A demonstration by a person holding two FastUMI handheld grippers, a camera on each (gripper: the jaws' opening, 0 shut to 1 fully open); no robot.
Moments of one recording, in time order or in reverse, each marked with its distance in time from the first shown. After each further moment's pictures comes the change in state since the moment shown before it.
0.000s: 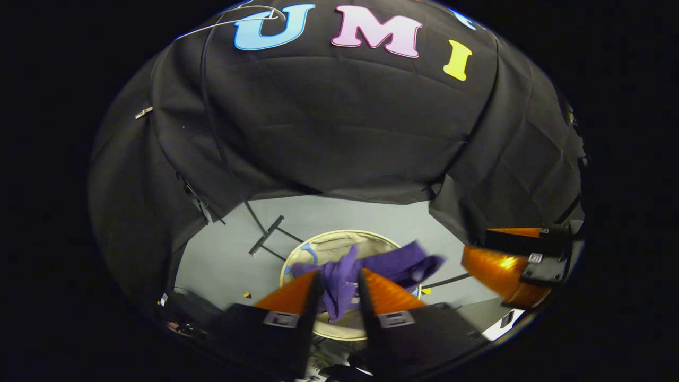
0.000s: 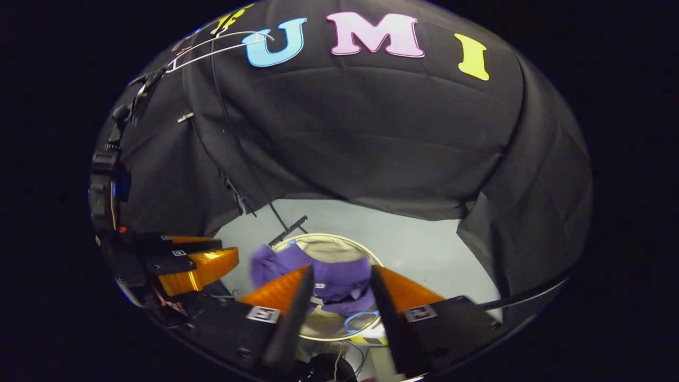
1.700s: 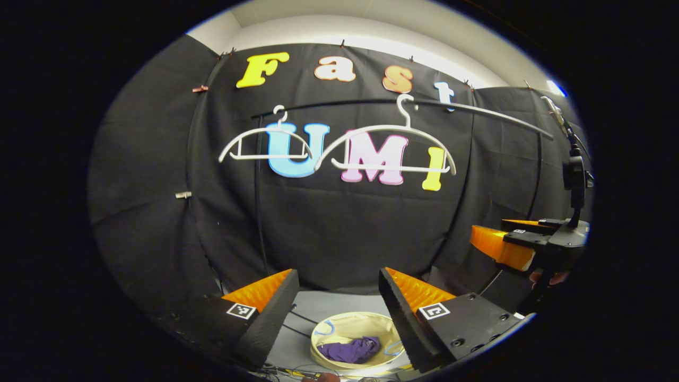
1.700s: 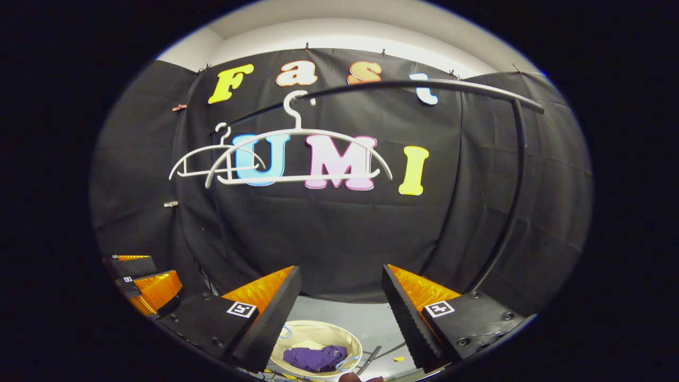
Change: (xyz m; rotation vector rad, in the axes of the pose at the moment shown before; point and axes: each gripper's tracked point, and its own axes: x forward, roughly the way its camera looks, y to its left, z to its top) left arm -0.330 0.058 0.133 0.019 -0.668 0.006; right arm -0.289 0.045 0.197 0.050 -0.662 -0.283
